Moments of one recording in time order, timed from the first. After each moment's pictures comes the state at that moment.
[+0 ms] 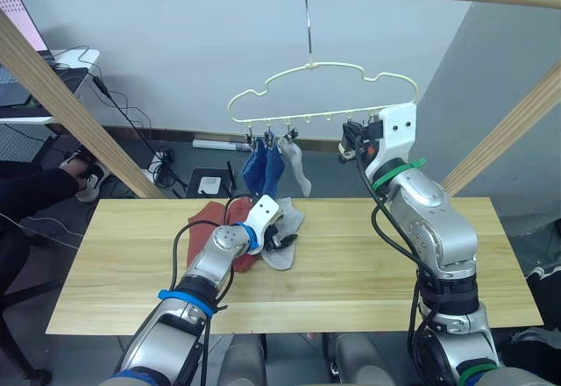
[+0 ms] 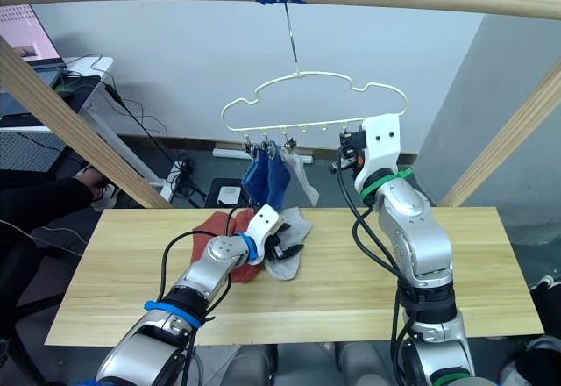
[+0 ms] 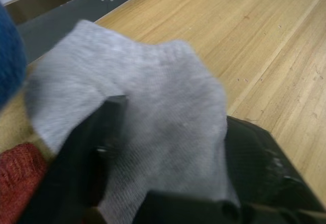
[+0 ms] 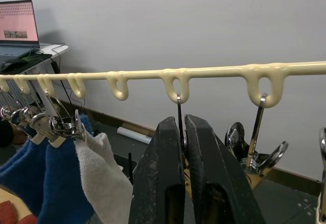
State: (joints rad) left arm -0.52 0.28 -0.27 0.67 0.11 0.00 -0.67; right arm -0.53 -0.12 0.01 -0.31 0.18 0.67 0.17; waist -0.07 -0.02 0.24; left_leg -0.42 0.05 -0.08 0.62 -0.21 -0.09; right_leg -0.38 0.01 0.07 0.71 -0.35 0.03
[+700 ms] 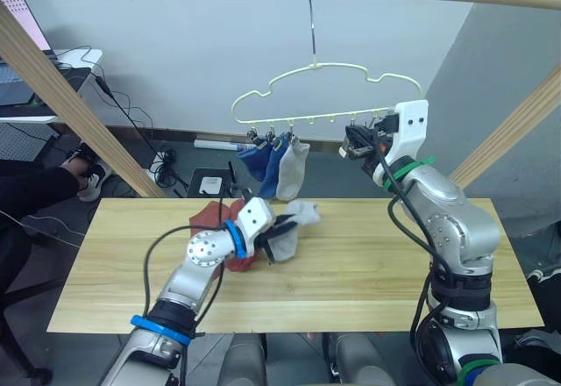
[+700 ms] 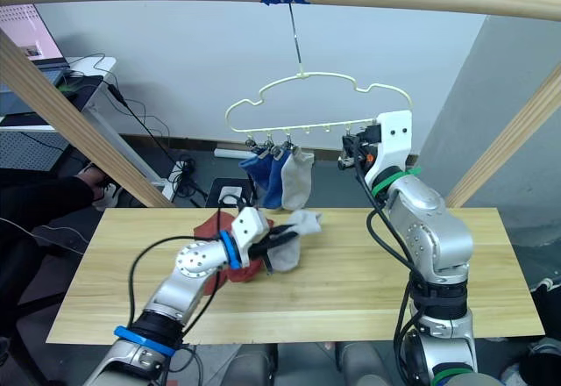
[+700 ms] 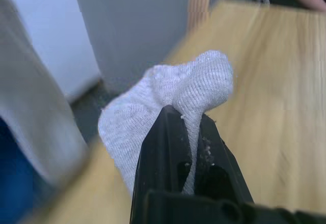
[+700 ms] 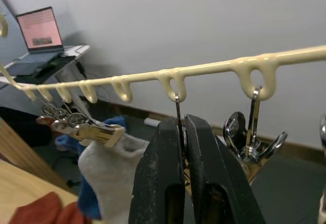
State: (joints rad) left arm -0.33 0.39 -0.18 0.27 -0.01 -0.39 -0.79; right arm -0.59 -0.12 -0.18 -0.35 0.42 0.95 0.19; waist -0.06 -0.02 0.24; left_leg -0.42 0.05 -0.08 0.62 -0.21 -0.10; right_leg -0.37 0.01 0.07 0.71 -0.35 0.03
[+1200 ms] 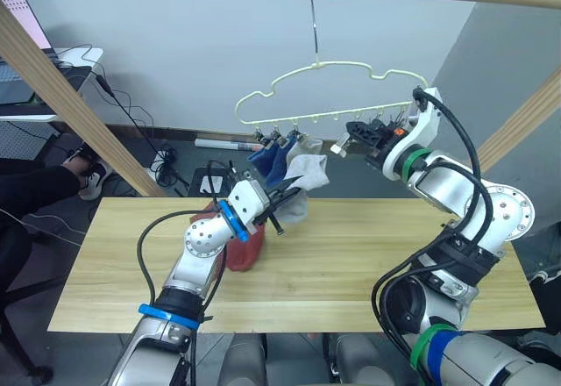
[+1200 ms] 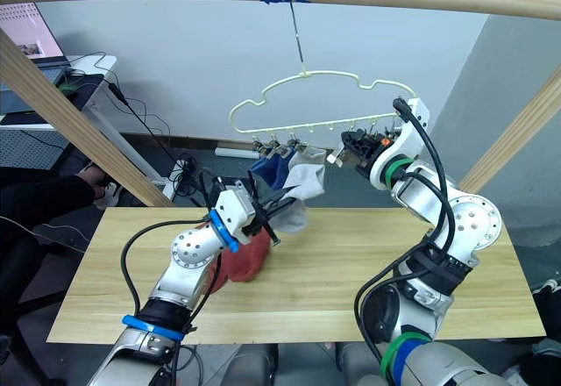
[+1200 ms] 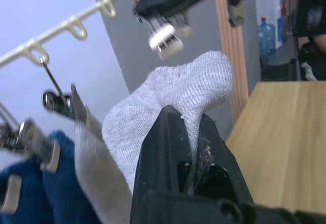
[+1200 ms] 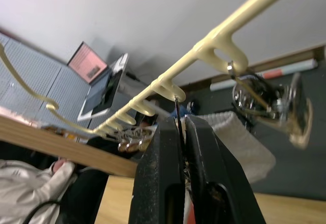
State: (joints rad) left arm -0.41 0.31 -0.15 0.31 0.02 -0.65 -0.64; right arm -0.87 0.13 -0.73 -0.35 0.77 1.56 -0.12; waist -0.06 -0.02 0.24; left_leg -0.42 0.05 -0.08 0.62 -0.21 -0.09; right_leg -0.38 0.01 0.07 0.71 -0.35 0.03
